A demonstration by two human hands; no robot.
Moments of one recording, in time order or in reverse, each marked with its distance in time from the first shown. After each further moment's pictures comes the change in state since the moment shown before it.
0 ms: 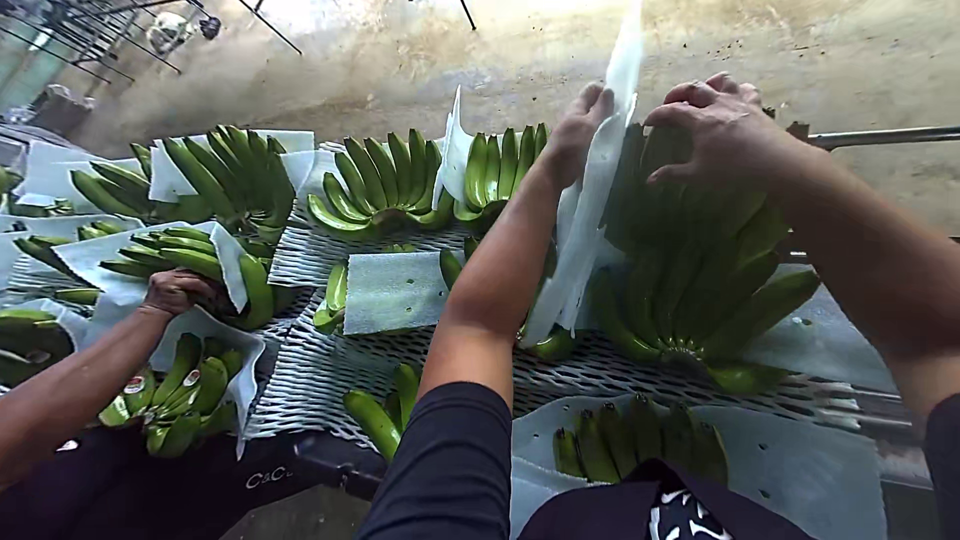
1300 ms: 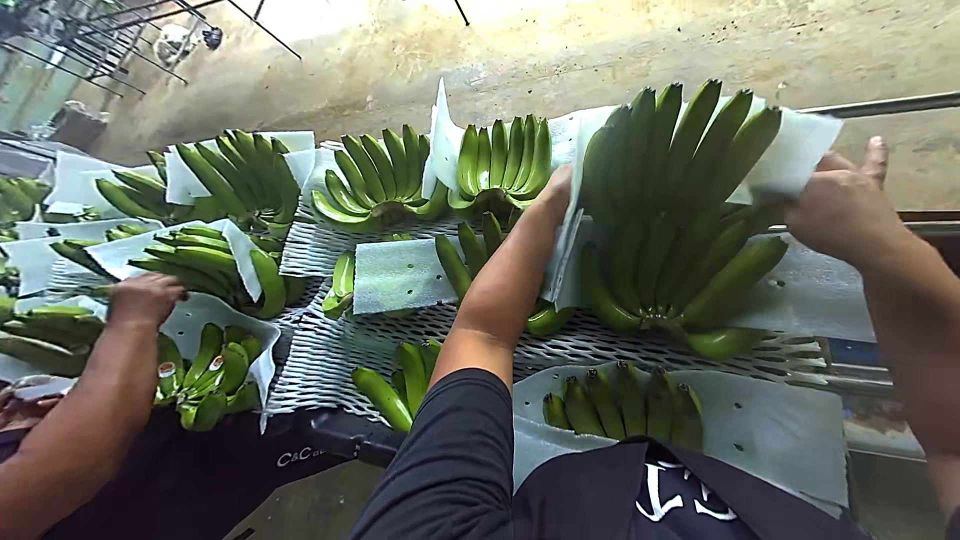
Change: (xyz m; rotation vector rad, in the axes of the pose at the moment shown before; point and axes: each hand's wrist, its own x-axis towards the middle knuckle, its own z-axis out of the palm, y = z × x) left_hand -0.056 -0.026 0.033 0.019 0.094 -0.575; right_hand -0.163 0.023 0.000 -0.028 0.032 0.401
